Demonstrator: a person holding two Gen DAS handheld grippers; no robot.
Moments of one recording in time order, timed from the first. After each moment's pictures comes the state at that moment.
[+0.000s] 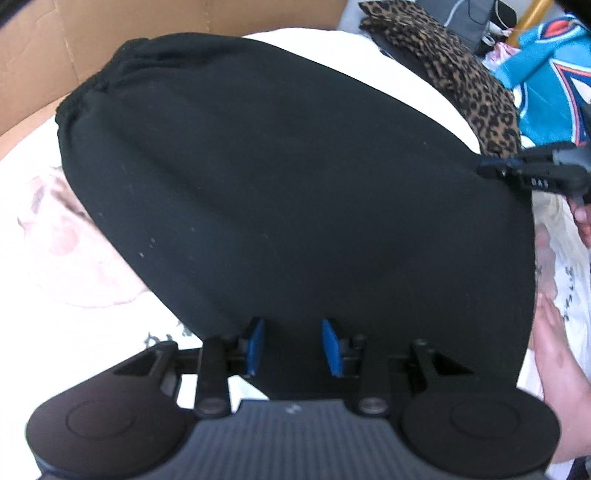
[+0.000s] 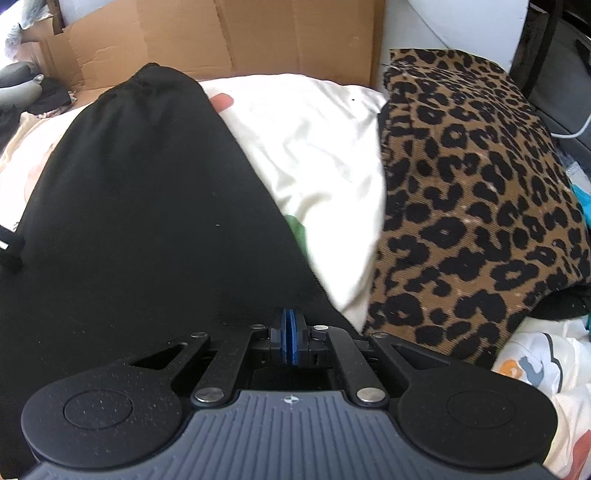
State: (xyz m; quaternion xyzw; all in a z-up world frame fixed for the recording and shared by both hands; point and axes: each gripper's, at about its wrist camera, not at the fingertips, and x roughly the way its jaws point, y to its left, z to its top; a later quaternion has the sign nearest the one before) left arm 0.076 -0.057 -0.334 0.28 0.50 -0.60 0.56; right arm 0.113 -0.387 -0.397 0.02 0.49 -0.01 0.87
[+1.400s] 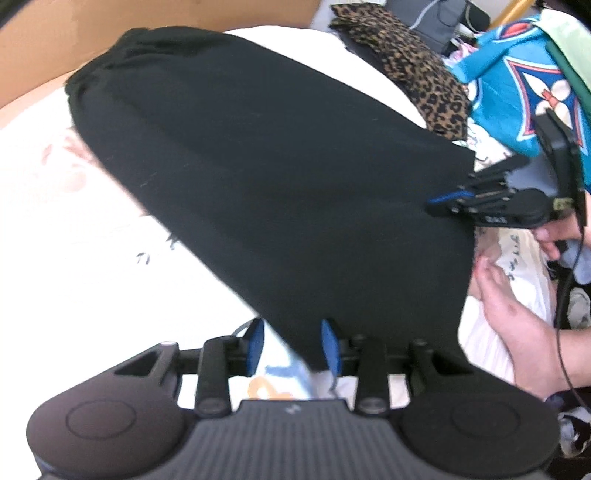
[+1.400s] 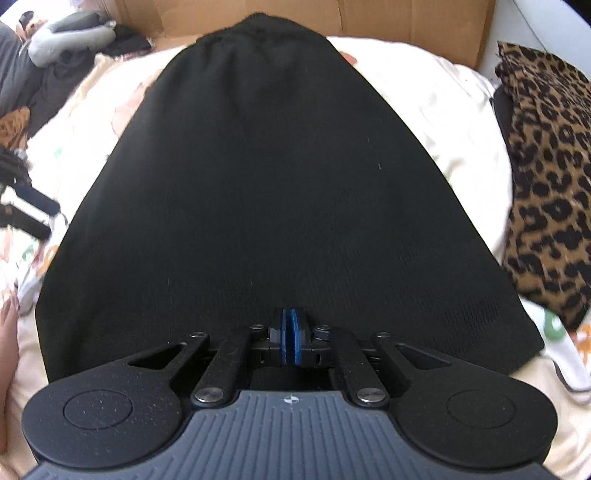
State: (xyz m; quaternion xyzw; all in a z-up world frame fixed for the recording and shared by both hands) left arm 0.090 0.023 -0.304 0.26 0.52 -0.61 0.54; right arm 0.080 -0.295 -0.390 0.00 0.55 0.09 0.83
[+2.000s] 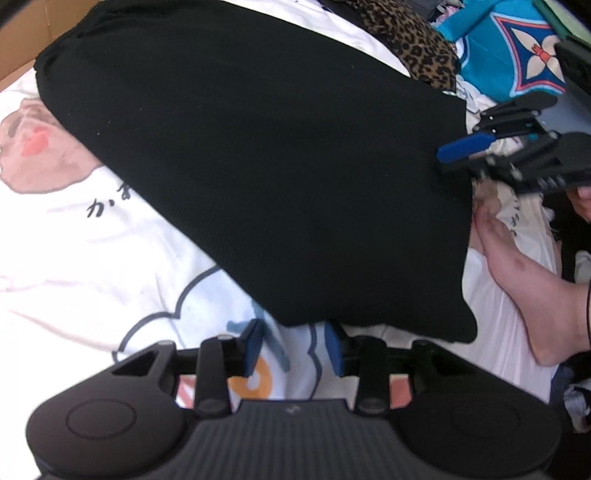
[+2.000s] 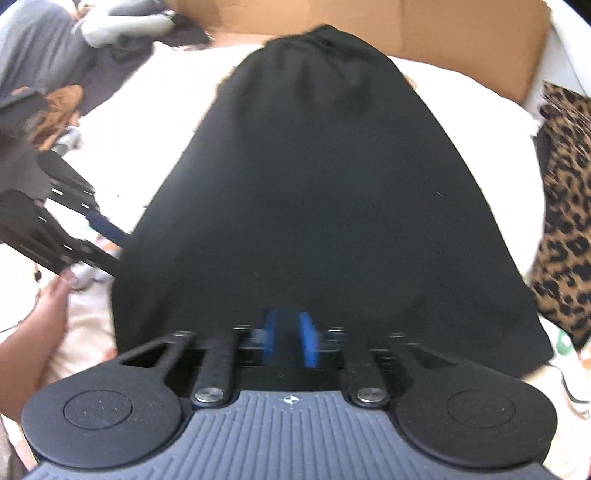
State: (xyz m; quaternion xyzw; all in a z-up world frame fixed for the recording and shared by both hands) left arm 0.057 0.023 -0.332 0.29 0.52 -0.61 0.51; right arm 0.062 -0.241 -0.346 0.00 0.53 0.17 0.83
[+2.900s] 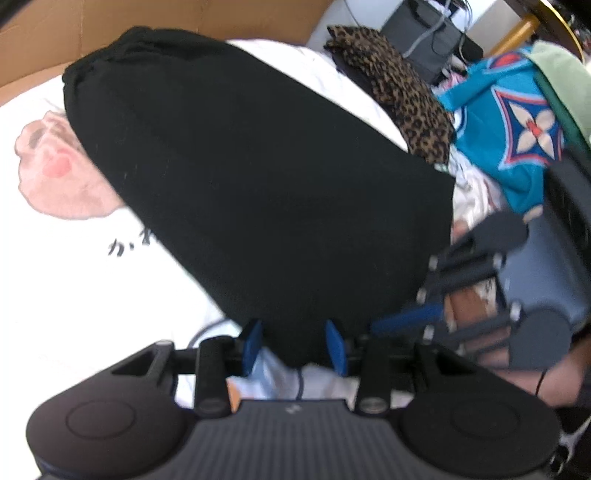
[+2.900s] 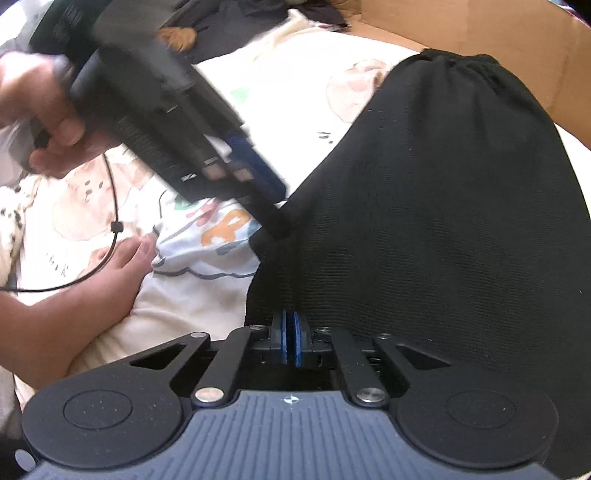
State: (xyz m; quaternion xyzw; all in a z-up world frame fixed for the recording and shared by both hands) left arm 0.089 0.032 -0.314 0.21 0.53 -0.62 0.54; right arm 0.065 -0.153 -0.350 -0.08 0.53 0.30 0.79
